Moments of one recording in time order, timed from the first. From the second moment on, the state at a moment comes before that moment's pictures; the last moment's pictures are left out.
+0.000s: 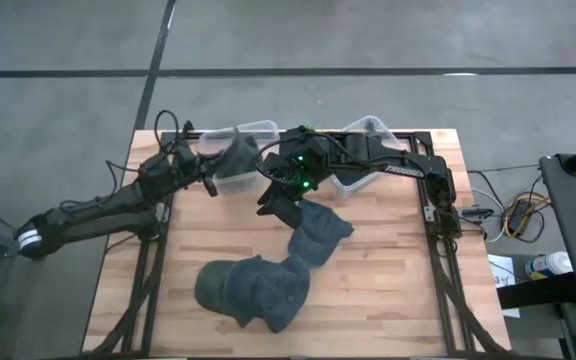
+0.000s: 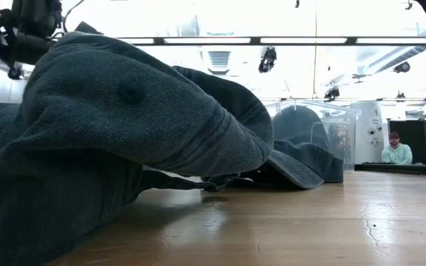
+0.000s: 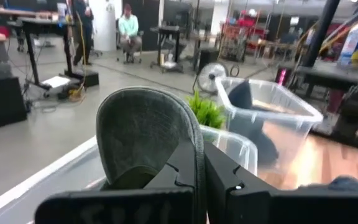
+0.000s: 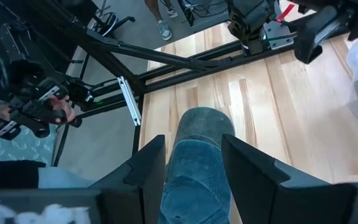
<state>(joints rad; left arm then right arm) 0.54 0.57 0.25 0.32 -0.07 -0.08 -0.03 2.01 2.34 -0.94 -0.36 0.38</state>
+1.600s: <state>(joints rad) 0.59 0.55 0.20 0.44 -0.29 -0.27 -0.03 2.01 2.31 -0.90 -0.37 0.40</state>
